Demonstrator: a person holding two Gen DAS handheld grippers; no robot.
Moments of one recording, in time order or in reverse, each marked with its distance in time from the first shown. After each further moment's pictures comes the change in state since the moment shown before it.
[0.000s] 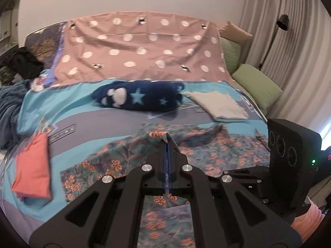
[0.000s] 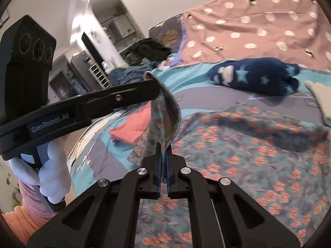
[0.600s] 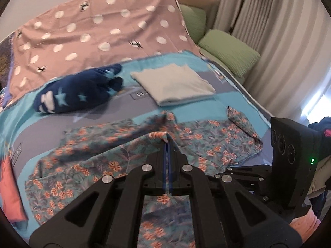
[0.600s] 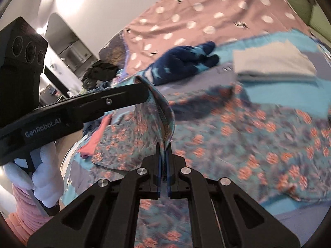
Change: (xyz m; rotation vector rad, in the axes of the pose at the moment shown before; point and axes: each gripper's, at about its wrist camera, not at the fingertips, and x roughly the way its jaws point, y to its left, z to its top) left arm 0.125 -0.153 0.006 0.189 0.183 -0.138; right arm -0.094 -0.135 -0.063 0.274 -0.073 -0.183
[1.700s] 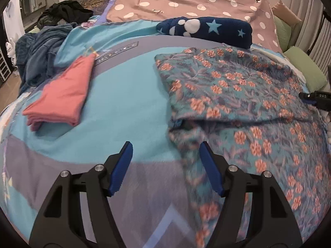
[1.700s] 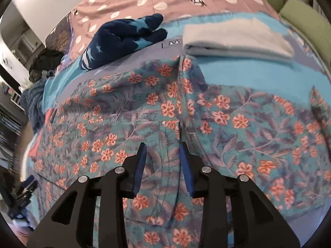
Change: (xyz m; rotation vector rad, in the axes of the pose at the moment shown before) left arm -0.085 0.218 -0.247 -0.388 0.011 0.391; right arm 0.070 -0.046 0.010 0.081 0.140 -0.351
